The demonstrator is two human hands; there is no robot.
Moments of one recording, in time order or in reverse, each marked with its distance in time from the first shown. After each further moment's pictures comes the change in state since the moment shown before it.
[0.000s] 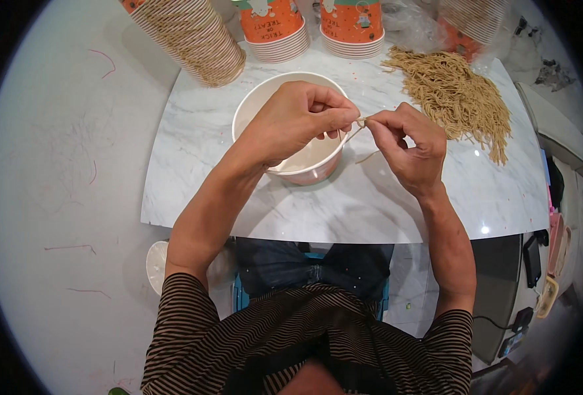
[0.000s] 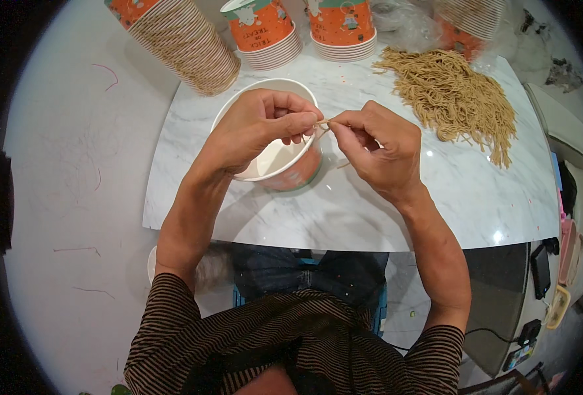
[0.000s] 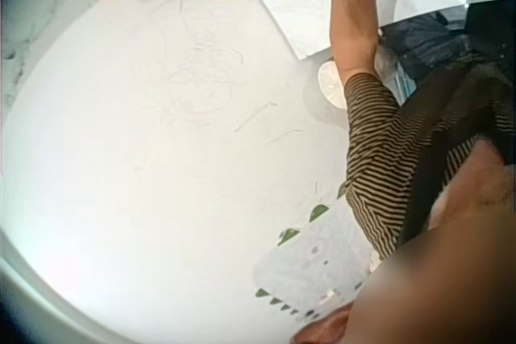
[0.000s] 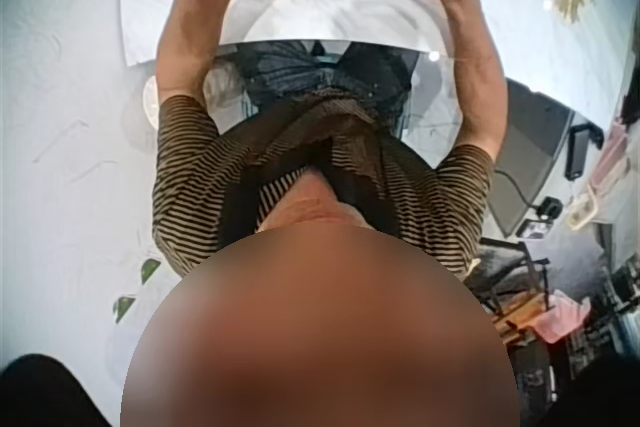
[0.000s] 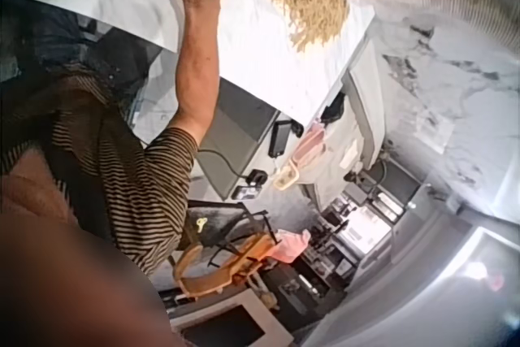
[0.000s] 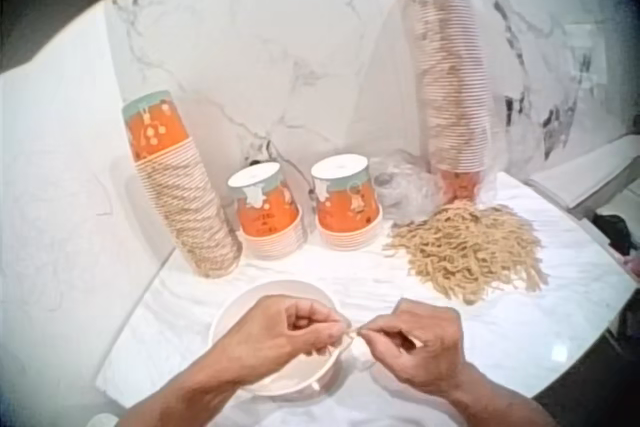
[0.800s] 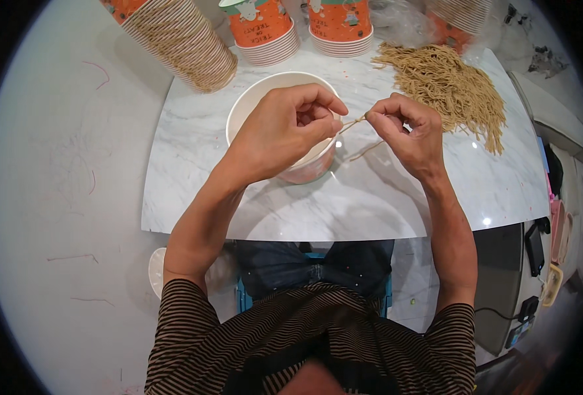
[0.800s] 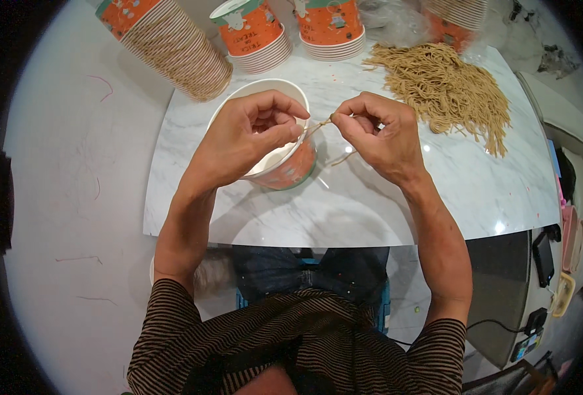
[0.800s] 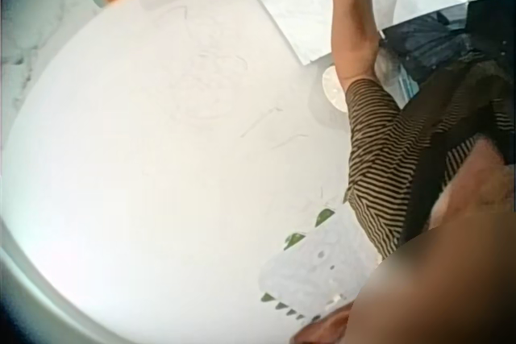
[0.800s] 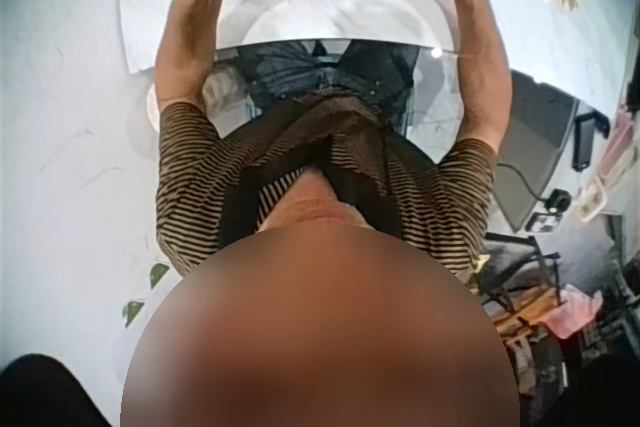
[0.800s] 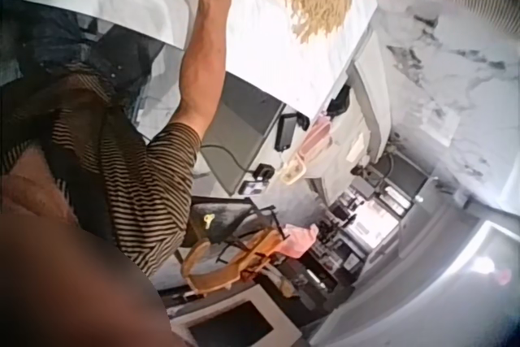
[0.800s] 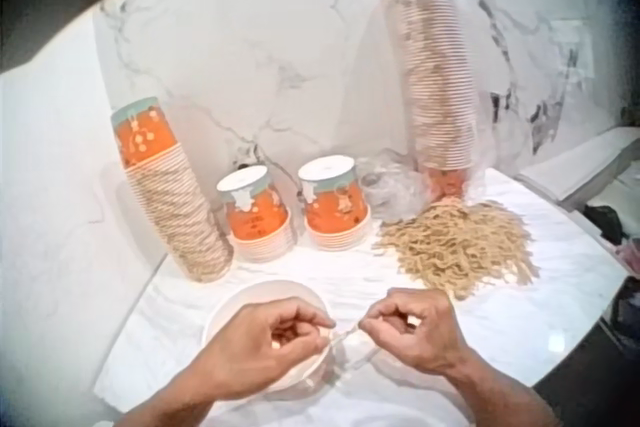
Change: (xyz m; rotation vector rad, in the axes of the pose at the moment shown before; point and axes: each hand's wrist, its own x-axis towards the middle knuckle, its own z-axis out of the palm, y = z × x) left_hand -0.015 0.011 0.005 0.257 0.033 0.116; right_hand 0.002 0.013 -0.011 0.185 -0.089 0.303
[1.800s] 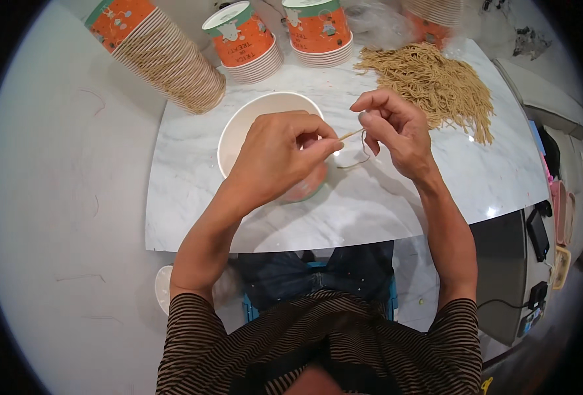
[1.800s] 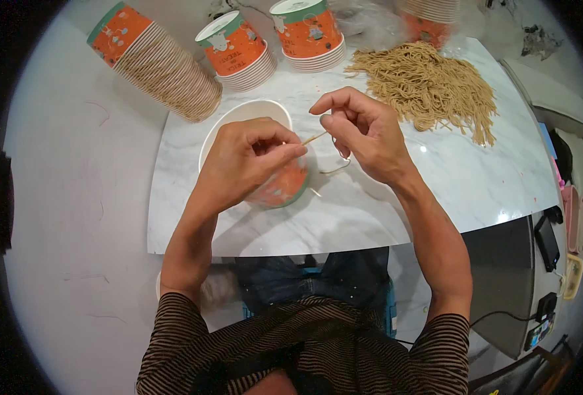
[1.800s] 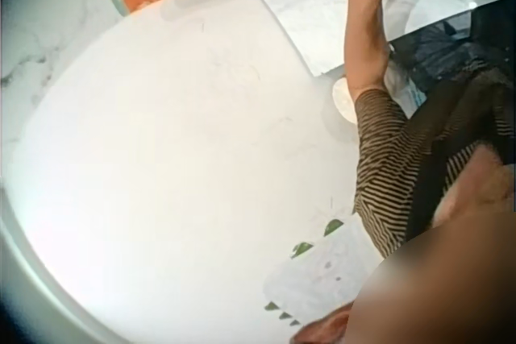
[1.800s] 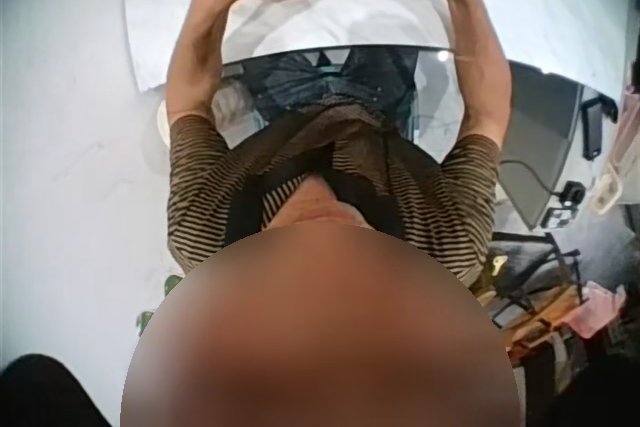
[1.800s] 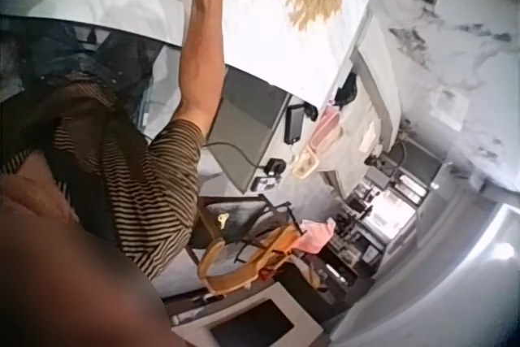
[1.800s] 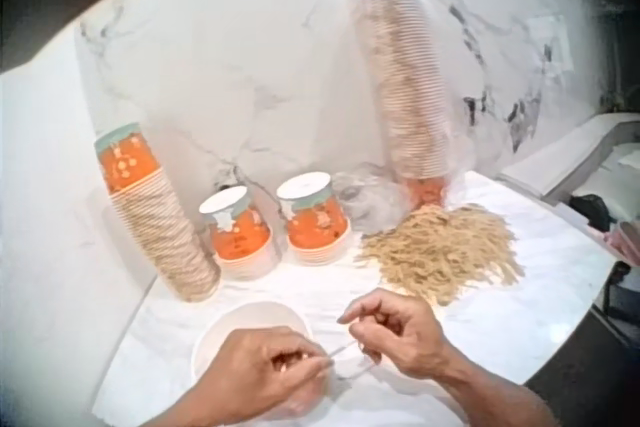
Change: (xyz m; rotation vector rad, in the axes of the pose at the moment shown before) left_hand -0.001 0.009 0.018 0.356 0.060 0.137; right_hand 0.000 -0.007 -0.010 0.485 -0.114 0.130
